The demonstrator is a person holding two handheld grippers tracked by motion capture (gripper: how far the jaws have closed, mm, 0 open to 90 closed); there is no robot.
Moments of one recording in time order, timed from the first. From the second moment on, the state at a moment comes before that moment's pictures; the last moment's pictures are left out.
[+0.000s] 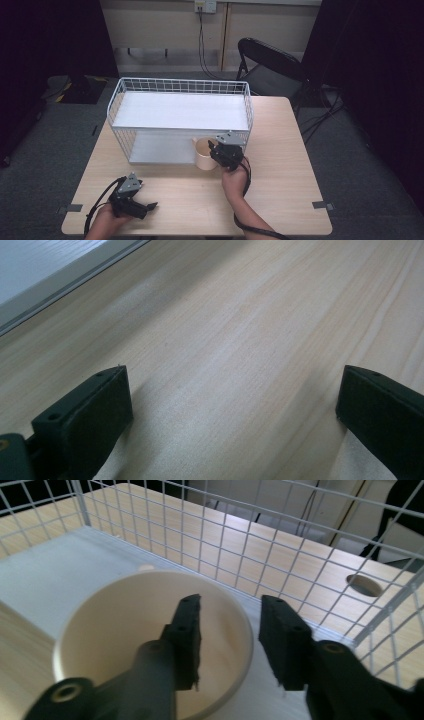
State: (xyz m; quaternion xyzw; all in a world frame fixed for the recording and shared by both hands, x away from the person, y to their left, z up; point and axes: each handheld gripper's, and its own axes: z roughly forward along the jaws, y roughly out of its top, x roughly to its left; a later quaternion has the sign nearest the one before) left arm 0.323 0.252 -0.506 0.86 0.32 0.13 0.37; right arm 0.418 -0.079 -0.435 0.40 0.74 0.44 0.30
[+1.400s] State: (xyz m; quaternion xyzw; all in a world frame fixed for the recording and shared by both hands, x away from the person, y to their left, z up) left arm 0.323 0.252 -0.506 0.86 0.32 0.13 0.37; right arm 0.386 -0.083 -0.445 0.39 0.77 0.45 0.22
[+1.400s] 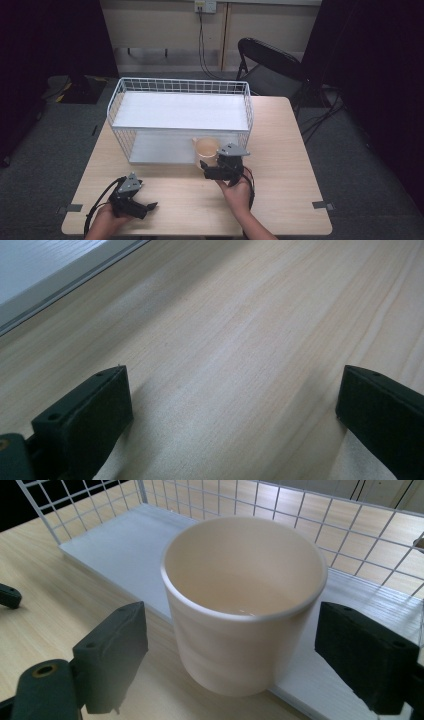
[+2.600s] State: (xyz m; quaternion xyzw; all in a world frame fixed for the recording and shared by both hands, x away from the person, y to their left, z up) left arm 0.323 0.252 -0.506 0.86 0.32 0.13 0.37; right arm 0.391 -0.078 -0.451 0.41 0.77 0.43 0.23
